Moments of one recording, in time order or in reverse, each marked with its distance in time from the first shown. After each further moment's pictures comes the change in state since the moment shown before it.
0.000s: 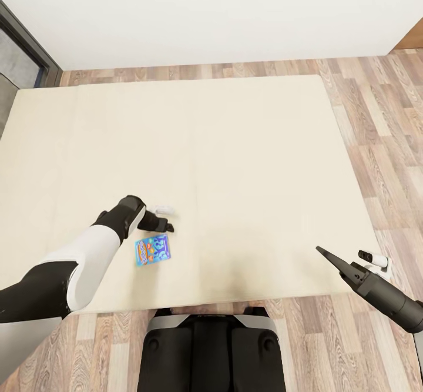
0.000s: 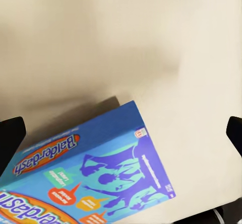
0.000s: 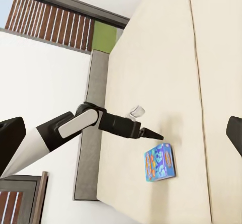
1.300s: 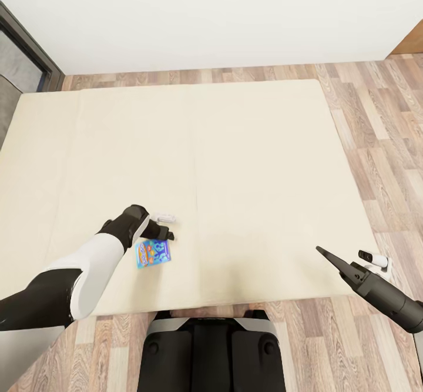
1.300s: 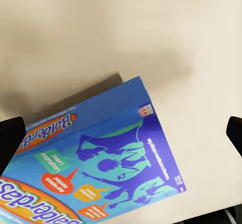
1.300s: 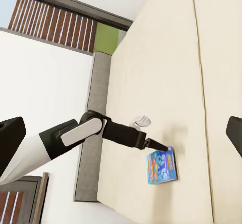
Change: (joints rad) left arm 0.044 -0.019 0.007 0.018 0.002 -0.035 0.083; right arm 0.000 0.000 0.000 0.000 0.000 0.000 0.000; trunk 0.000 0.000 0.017
